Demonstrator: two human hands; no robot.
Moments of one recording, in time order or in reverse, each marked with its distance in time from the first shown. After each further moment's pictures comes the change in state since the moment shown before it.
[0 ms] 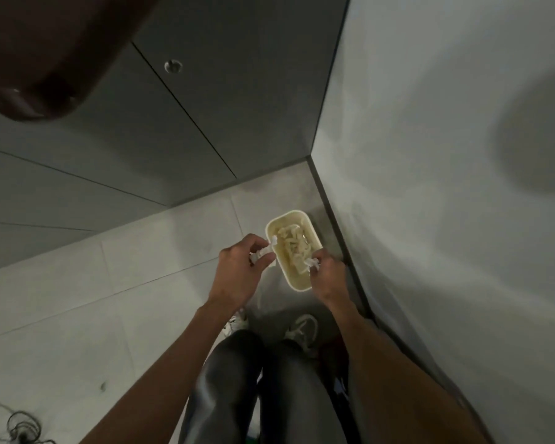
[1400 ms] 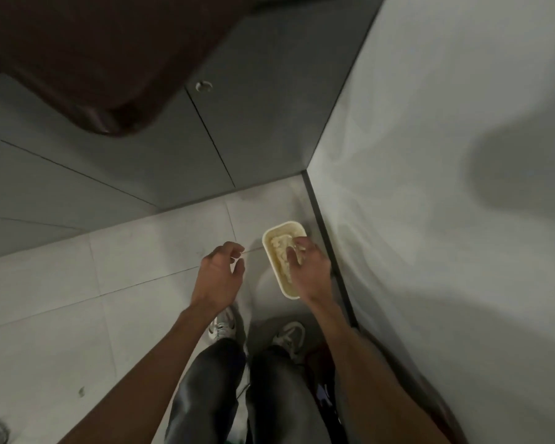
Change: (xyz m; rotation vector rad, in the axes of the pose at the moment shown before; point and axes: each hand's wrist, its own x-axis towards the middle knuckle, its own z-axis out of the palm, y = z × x) left_hand 0.003 -0.049 -0.031 0.057 0.073 0.052; right_hand -0.036 -0.102 -0.032 0.134 0.182 -0.126
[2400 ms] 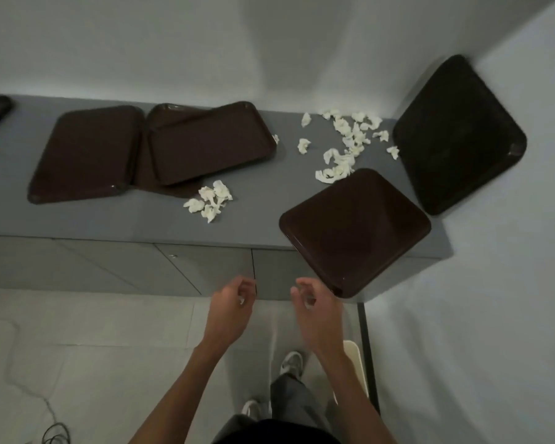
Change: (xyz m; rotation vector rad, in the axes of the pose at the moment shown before) left_hand -0.124 0.056 -0.442 -0.230 0.440 -0.030; right_hand -0.192 -0.483 -0.086 0.107 -0.086 -0.405
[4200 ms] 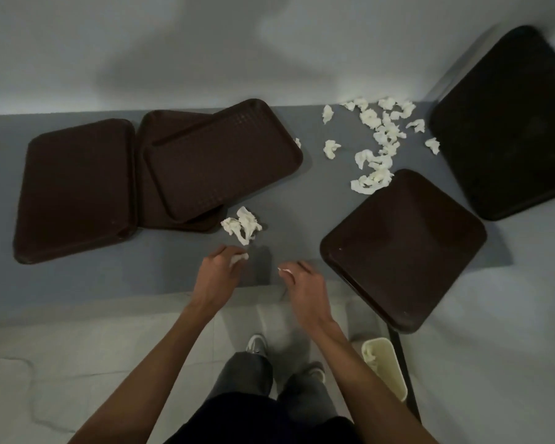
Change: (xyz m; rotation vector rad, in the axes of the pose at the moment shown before) left_hand 0.233 -0.076 -0.110 0.217 -0.093 0.208; right_hand 0.148 -0.089 0.151 -0.326 -0.086 -0.205
